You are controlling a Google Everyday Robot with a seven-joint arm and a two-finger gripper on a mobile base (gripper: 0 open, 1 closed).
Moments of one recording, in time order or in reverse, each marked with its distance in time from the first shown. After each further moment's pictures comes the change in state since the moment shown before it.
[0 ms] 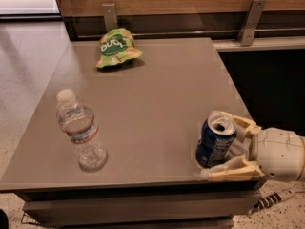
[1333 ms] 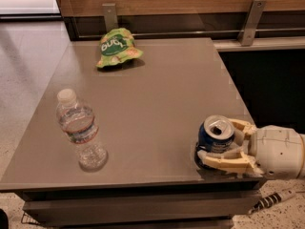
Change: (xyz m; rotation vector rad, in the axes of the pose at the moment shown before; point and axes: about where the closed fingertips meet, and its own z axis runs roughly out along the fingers) arm -0.006 0.001 0.005 -0.011 0.005 -0.009
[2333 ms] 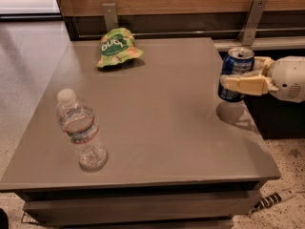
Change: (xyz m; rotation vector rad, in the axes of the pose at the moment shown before) arm -0.026 -0.176 -0.033 0.201 0.093 0.163
